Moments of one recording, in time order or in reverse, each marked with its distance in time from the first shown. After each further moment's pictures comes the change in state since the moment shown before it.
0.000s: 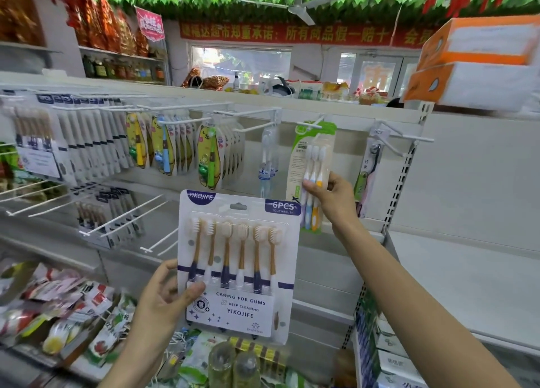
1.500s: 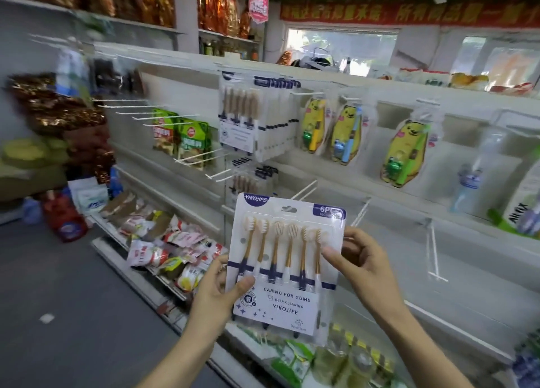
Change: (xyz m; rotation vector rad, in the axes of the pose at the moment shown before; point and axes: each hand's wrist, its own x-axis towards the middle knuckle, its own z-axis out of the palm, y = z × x) left_hand -0.008 -0.015 -0.309 -0.008 0.162 -0.088; right_hand -0.214 -0.033 0.311 0.124 -0.490 0.022
